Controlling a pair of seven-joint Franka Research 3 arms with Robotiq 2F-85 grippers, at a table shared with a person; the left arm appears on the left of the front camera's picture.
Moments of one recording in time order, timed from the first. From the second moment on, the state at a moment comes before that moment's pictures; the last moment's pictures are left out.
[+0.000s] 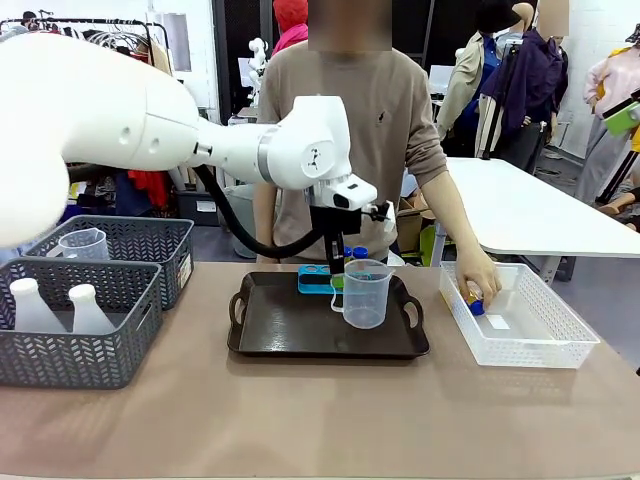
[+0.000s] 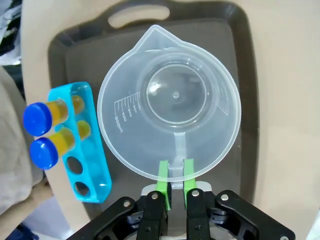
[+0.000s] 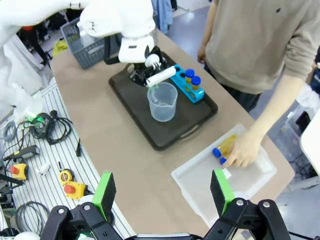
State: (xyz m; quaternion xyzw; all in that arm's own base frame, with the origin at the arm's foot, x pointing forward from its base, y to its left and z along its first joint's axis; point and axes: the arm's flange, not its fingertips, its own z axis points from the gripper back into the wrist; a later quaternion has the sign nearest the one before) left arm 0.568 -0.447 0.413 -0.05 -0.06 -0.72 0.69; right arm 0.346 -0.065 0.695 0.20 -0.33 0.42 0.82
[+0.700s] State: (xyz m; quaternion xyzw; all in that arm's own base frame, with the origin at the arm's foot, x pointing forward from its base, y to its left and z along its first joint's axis) left arm 0.574 -0.457 0.397 -0.03 -0.08 -0.74 0.67; right arm 0.346 -0.065 0.695 0.20 -0.33 0.42 0.82
